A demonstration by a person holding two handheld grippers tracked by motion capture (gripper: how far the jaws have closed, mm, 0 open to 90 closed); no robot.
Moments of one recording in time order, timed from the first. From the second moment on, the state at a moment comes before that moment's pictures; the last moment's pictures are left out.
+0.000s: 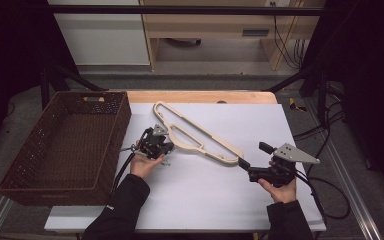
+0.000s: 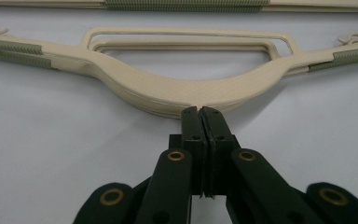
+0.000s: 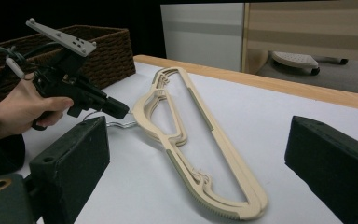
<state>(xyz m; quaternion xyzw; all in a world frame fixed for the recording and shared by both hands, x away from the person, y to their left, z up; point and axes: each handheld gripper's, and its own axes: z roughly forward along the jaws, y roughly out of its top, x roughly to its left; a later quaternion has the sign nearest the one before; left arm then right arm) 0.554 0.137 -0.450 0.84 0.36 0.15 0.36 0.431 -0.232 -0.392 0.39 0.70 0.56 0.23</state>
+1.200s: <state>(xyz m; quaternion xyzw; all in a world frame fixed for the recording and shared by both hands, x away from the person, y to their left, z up) 0.530 0.125 -0.399 0.86 0.34 0.16 0.35 0.516 -0.106 -0.432 0.33 0.79 0.49 0.17</state>
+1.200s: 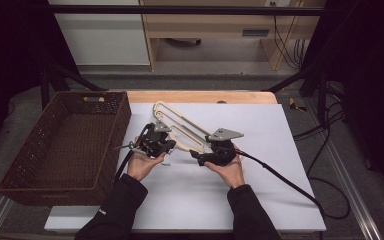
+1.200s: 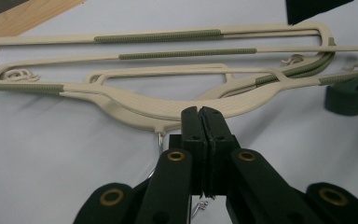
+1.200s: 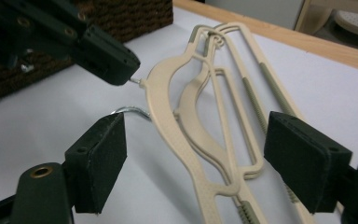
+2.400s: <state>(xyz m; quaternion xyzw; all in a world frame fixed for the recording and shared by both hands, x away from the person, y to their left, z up) 0.520 0.125 -0.377 0.83 0.34 0.16 0.41 0.521 -0.086 -0.453 0.25 0.85 0.42 0.21</state>
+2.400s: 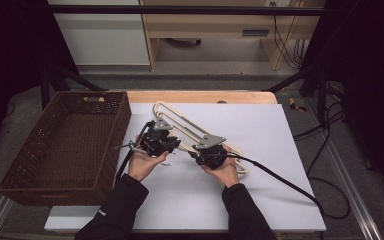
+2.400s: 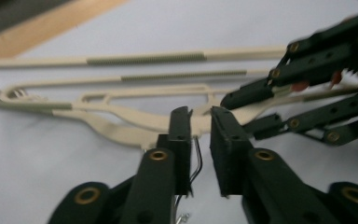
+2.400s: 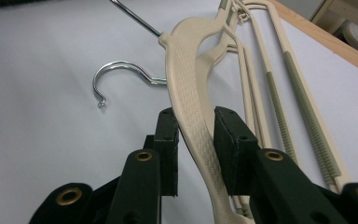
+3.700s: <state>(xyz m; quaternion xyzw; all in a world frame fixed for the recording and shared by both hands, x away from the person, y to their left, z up) 0.443 0.189 -0.364 0.81 0.29 0.20 0.47 0.478 -0.151 -0.373 0.21 0.83 0.49 0.18</state>
